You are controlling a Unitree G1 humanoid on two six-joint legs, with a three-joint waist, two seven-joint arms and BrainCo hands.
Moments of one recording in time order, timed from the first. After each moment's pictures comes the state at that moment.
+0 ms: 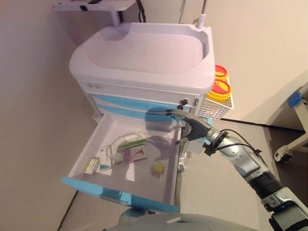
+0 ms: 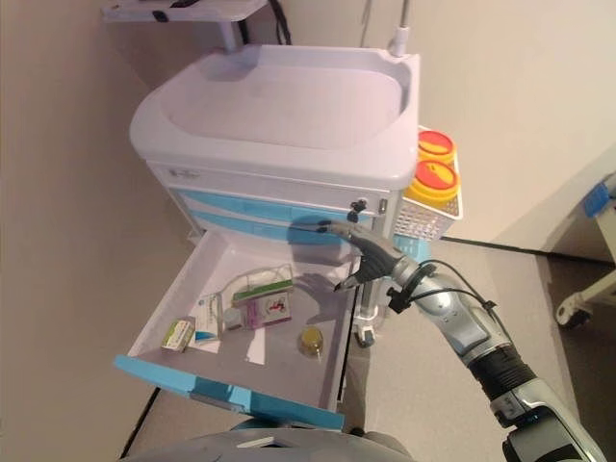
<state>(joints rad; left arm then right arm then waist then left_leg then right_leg) 0.22 0.20 -0.05 1.20 -0.52 -0.04 -0.15 -0.29 -0.61 0.48 0.17 -0.30 -0.43 0.21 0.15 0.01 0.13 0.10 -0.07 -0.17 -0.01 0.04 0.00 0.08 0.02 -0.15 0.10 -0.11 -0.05</state>
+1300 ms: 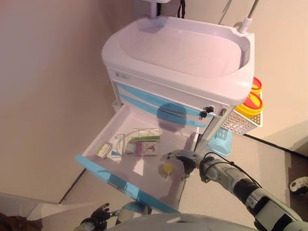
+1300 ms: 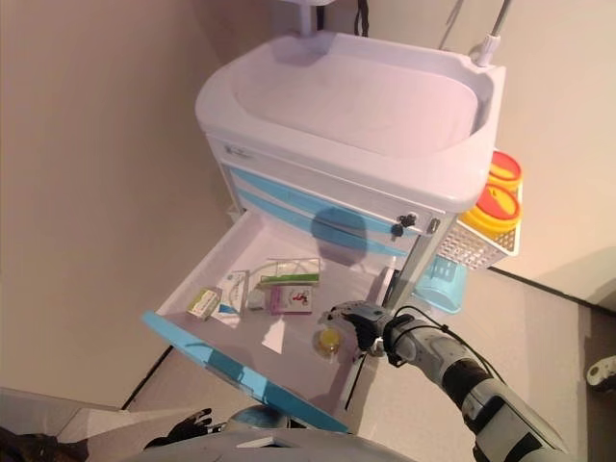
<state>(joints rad) 0.13 0.28 -0.16 1.11 -0.25 -0.05 -0.13 -0.30 -0.48 0.68 0.68 -0.75 -0.39 0.07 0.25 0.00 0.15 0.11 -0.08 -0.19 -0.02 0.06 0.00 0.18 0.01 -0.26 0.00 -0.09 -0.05</state>
